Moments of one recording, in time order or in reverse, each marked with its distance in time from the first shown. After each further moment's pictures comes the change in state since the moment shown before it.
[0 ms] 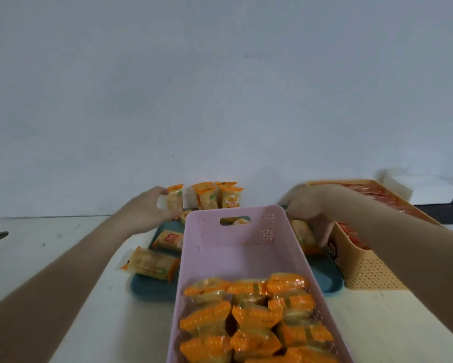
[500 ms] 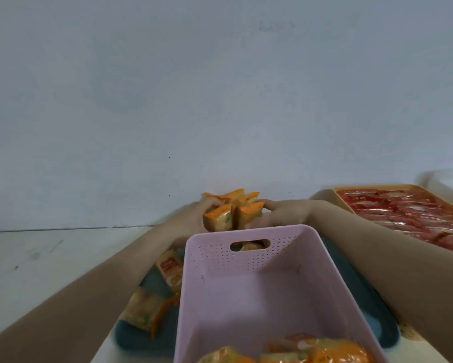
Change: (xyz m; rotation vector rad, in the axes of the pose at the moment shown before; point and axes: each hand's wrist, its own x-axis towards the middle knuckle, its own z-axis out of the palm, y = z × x) left_hand 0.102 0.006 0.070 -0.139 -0.311 0.235; right_hand 0.092 -0.047 0.016 0.290 -0.118 -0.374
